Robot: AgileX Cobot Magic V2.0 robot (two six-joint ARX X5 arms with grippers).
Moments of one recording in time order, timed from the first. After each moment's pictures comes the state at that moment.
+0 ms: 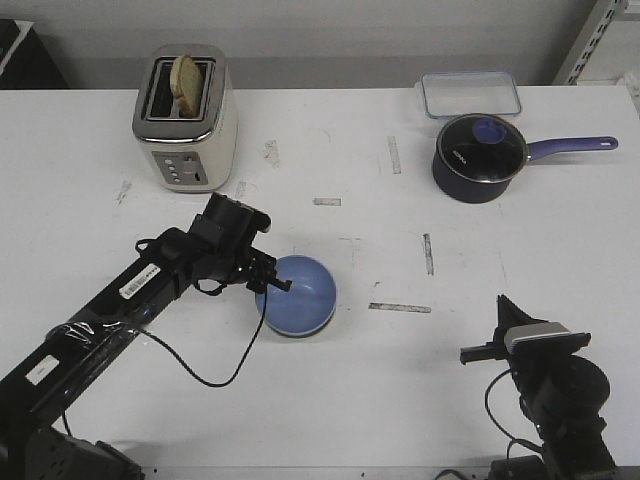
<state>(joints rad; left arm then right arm) -0.50 1.57 1.37 -0.70 0.21 -0.05 0.12 0.40 0.52 -0.38 0.00 -0.03</state>
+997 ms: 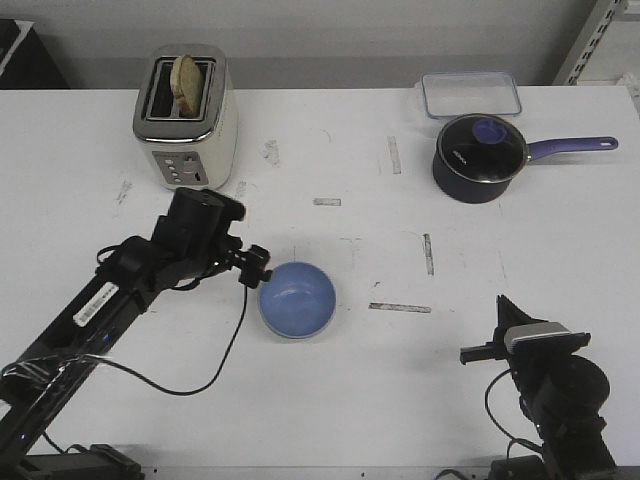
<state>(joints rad) -0.44 1.41 1.37 -0.67 0.10 0.00 0.12 0.40 0.52 -0.38 0.00 -0.03</state>
